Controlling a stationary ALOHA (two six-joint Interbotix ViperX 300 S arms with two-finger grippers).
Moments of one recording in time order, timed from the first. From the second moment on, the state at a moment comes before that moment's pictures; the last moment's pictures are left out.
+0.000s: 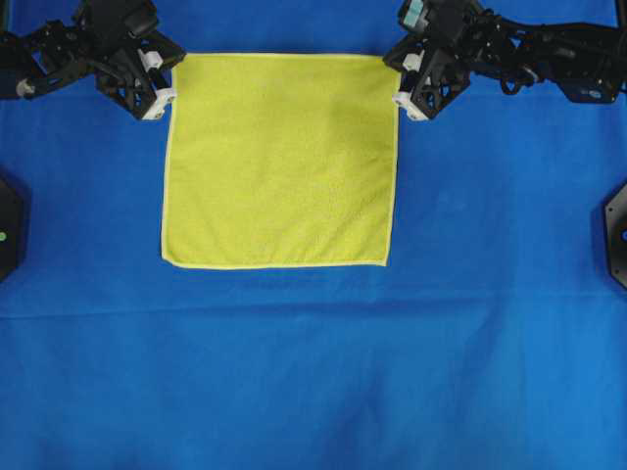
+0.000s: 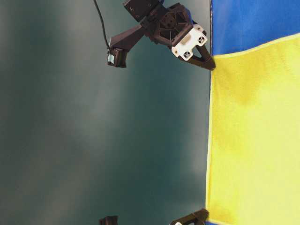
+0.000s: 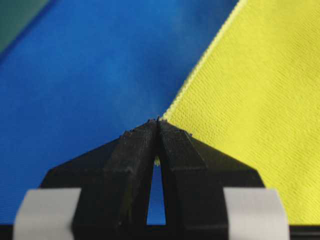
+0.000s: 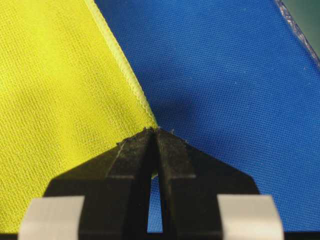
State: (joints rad) left arm 0.65 -0.11 1.00 -0.02 -0.33 0.12; right arm -0.58 0.08 0.73 -0.08 -0.11 0.01
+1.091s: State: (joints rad) left arm 0.01 -0.29 1.12 -0.02 -0.06 -0.12; right arm -0.10 -0.04 0.85 0.17 -0.02 0.02
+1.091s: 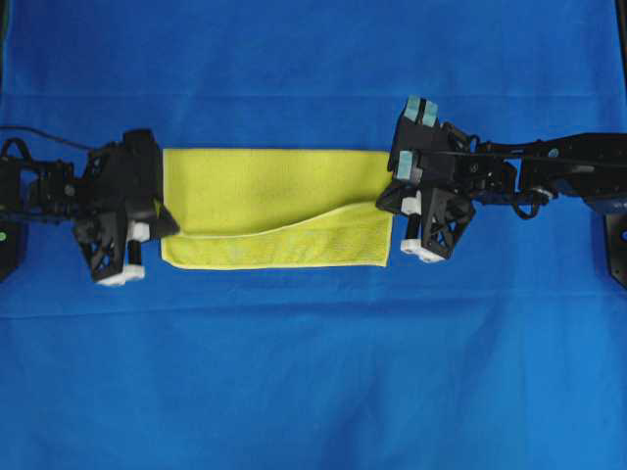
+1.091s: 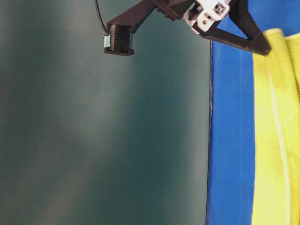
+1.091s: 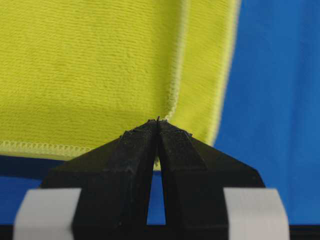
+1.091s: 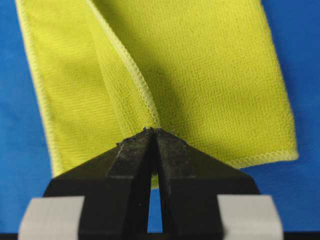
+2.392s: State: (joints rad) left arm 0.08 -0.37 1.11 -0.02 -0.08 -0.03; right arm -0.07 -0.13 0.81 0.15 0.02 0.00
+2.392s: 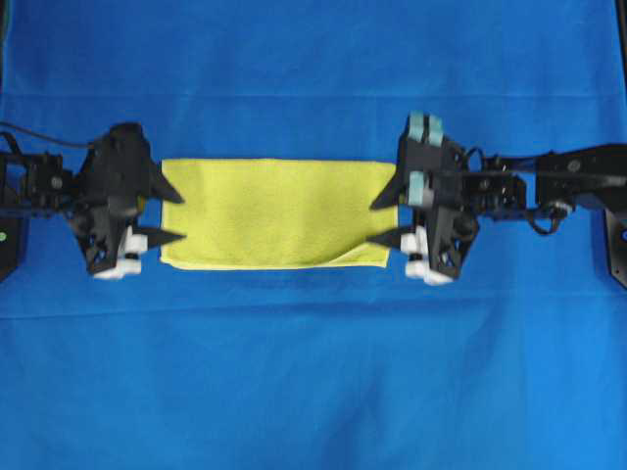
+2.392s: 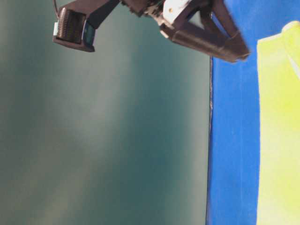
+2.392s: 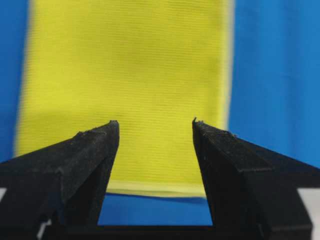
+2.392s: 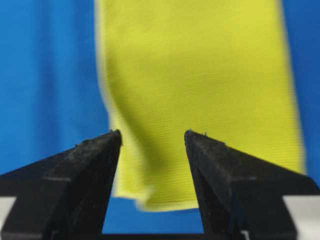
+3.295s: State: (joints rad) left arm 0.36 -0.09 1.09 -0.02 -0.16 0.06; right arm -0.30 0.09 0.79 0.13 0.00 0.00
